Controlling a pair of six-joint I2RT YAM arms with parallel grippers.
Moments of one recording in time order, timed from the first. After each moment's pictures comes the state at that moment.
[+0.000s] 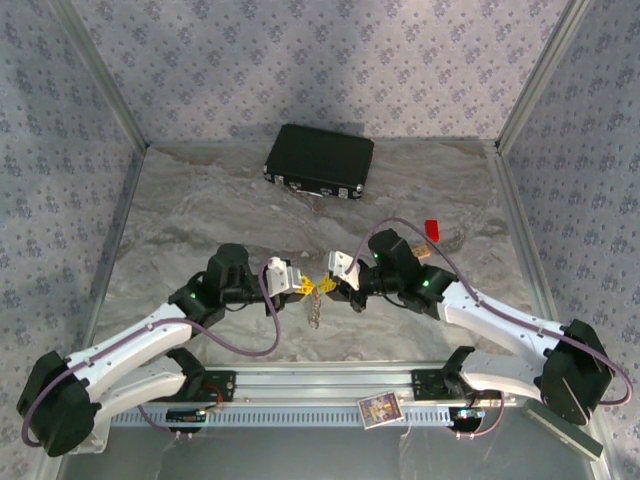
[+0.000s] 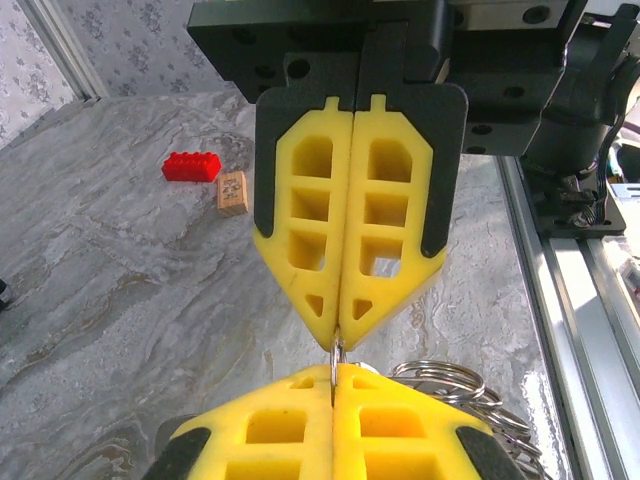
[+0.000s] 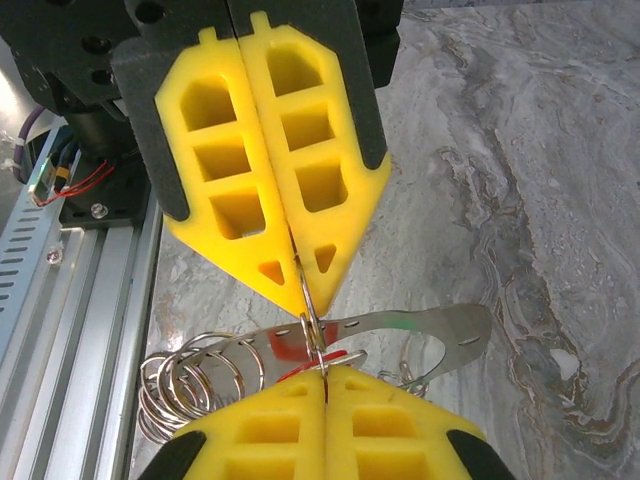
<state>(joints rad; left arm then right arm) -0.75 0.93 0.51 0.03 0.60 0.36 0.81 1.12 0.71 -0.16 -0.54 -0.39</state>
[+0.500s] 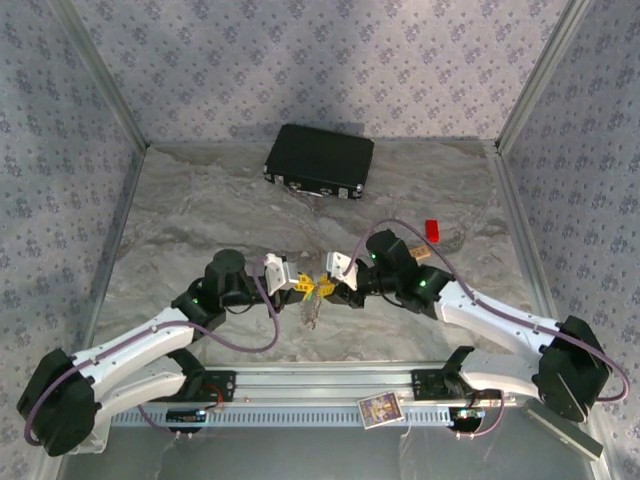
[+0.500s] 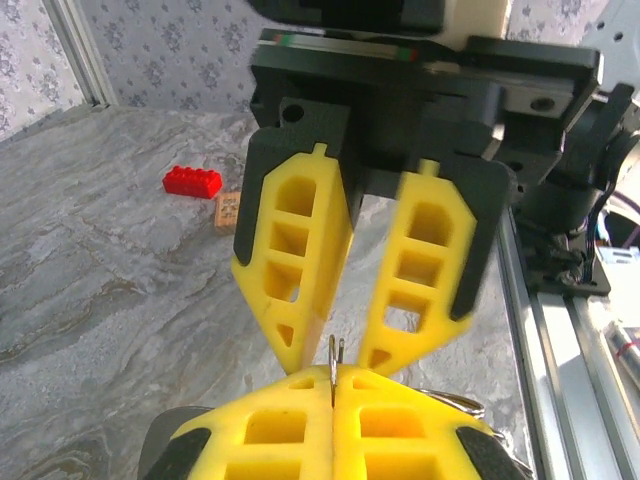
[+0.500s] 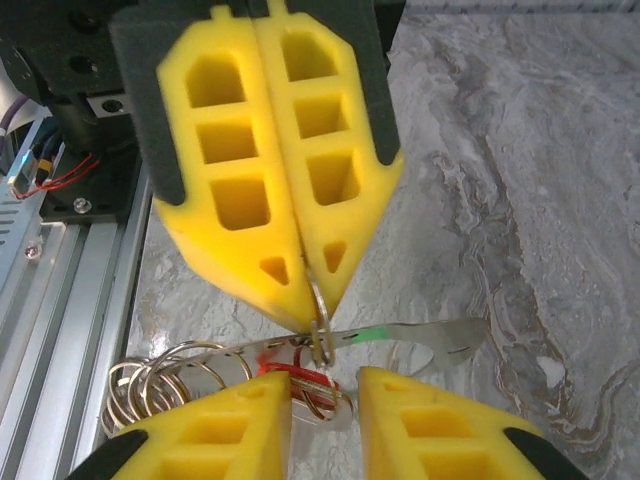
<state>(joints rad) -0.76 0.93 0.42 0.26 0.61 0.15 0.82 1.11 0.69 -0.11 -0.53 -0.40</state>
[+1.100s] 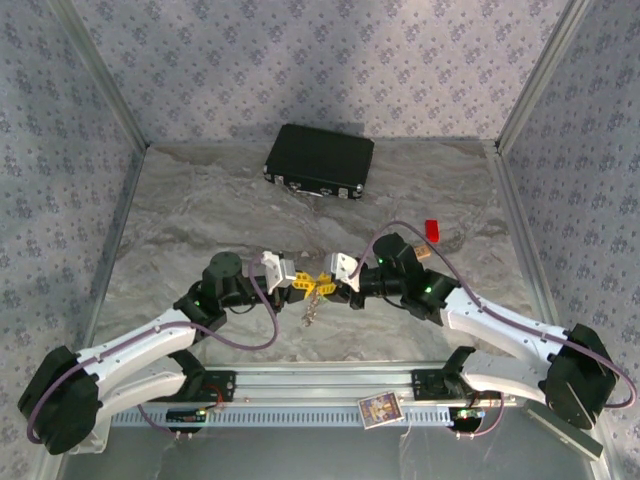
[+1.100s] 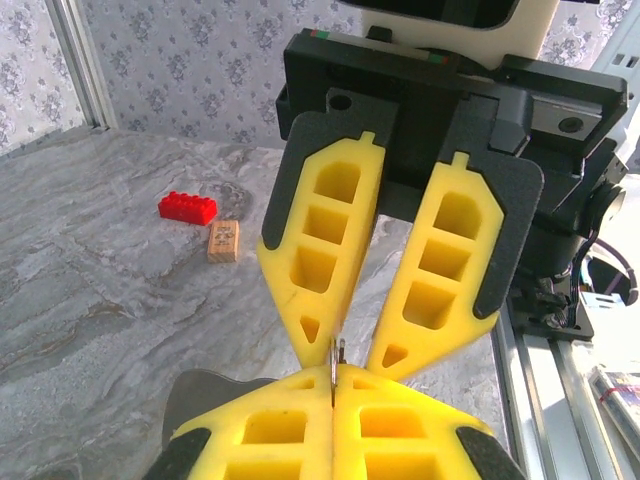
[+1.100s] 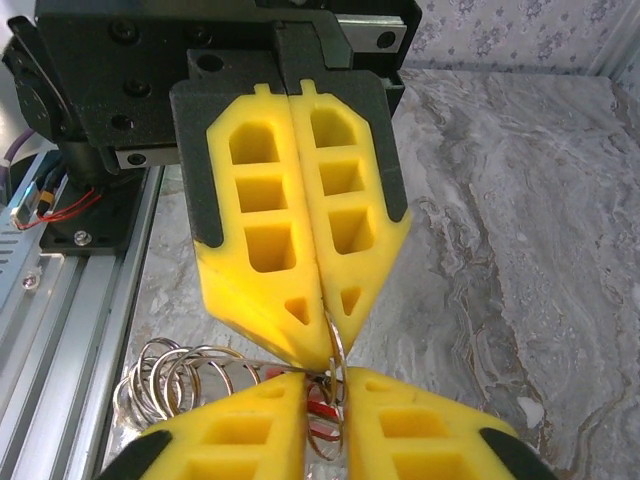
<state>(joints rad) -0.76 0.95 0.39 0.38 0.63 0.07 0.83 1.08 0.66 -0.02 -0.53 -0.38</state>
